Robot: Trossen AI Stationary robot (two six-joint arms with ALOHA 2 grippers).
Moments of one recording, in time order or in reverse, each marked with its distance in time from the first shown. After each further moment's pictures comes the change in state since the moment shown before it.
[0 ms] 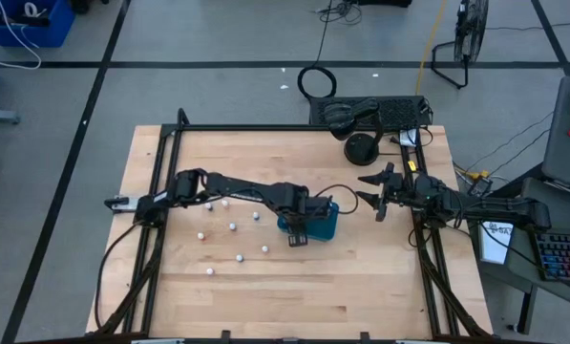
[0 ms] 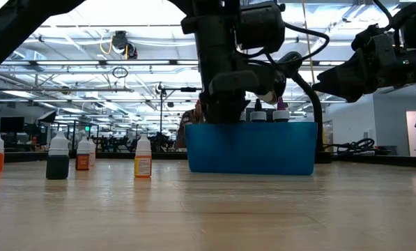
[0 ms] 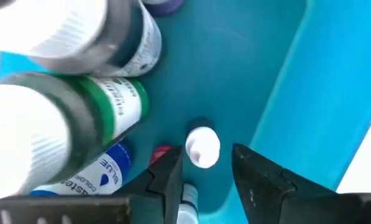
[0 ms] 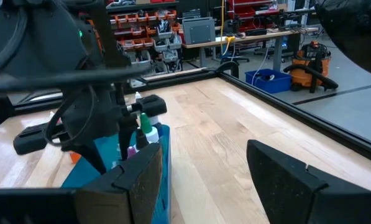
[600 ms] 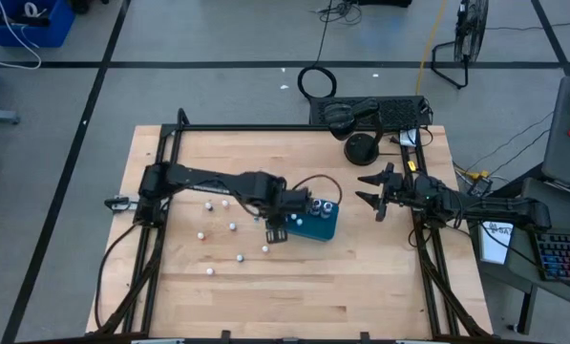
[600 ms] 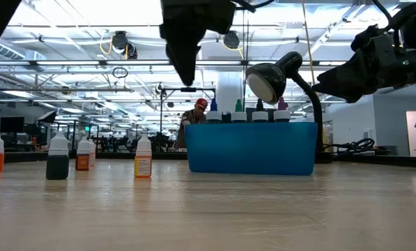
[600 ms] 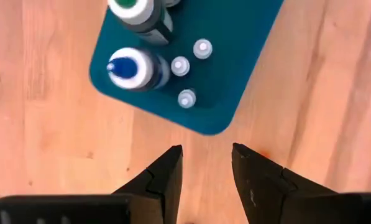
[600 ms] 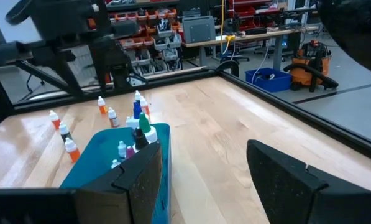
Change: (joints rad) left arm -0.043 -0.284 -0.063 -0.241 -0.059 -0.084; right arm 0.000 0.005 0.000 -0.002 0.000 0.000
